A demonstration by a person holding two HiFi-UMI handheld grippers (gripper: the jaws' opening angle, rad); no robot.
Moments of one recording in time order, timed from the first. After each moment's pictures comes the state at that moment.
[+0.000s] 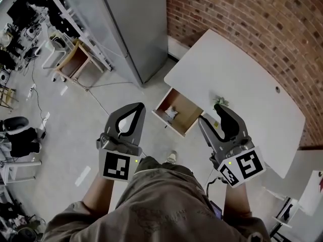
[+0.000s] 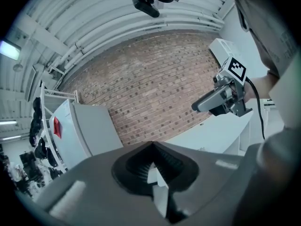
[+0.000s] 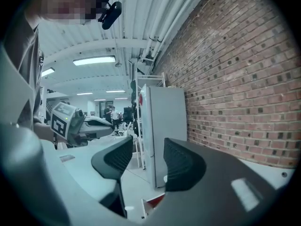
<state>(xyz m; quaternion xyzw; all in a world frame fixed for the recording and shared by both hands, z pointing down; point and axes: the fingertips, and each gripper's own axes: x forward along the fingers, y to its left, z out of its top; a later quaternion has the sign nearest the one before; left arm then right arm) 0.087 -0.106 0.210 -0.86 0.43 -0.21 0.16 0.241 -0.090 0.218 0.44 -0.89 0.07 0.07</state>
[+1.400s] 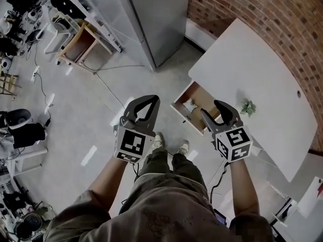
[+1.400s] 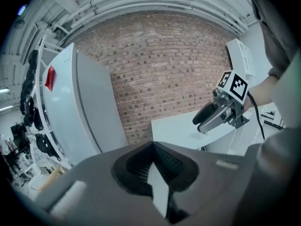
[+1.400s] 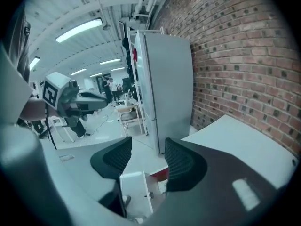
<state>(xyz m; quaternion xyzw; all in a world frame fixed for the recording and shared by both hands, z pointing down) 0.005 -0.200 0.355 -0.87 0.42 -0.25 -0.01 0.163 -0.187 0.408 0.41 -0.86 0.19 0.24</state>
